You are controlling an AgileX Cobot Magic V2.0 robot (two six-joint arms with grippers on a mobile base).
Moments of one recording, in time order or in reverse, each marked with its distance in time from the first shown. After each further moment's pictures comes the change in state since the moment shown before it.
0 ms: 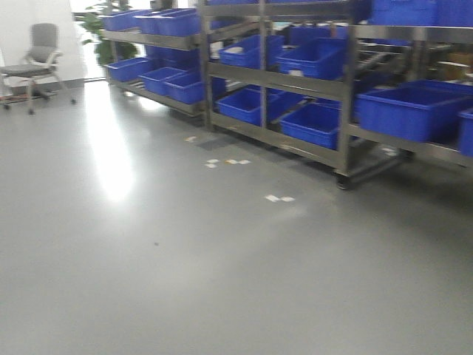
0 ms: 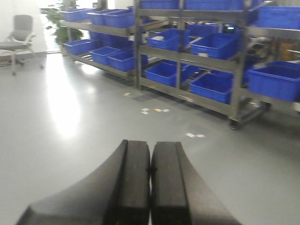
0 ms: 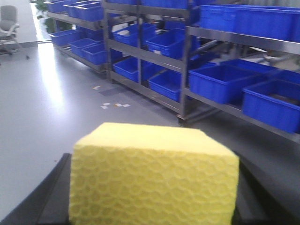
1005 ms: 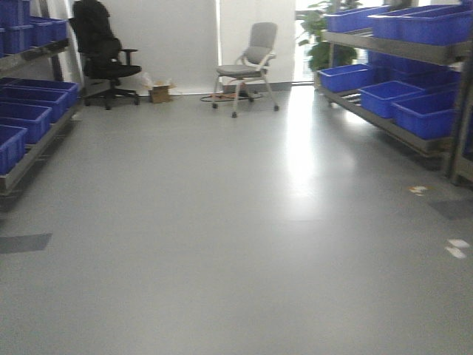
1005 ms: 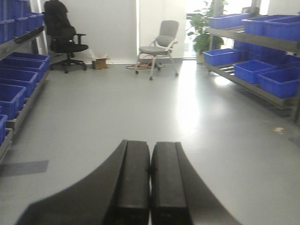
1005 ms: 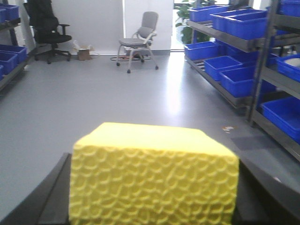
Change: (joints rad) left arm 0.000 0.000 0.000 0.000 0.000 0.000; right arm 0.000 0.000 0.000 -0.001 0.000 0.000
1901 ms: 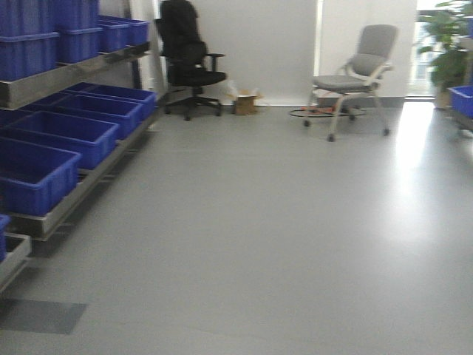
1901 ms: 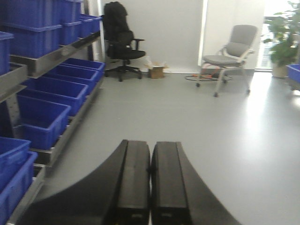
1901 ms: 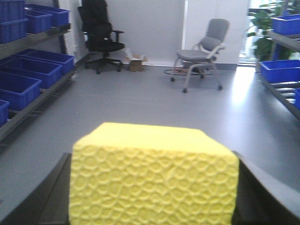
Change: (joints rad) left arm 0.000 0.000 0.000 0.000 0.000 0.000; right arm 0.000 0.000 0.000 0.000 0.000 0.000
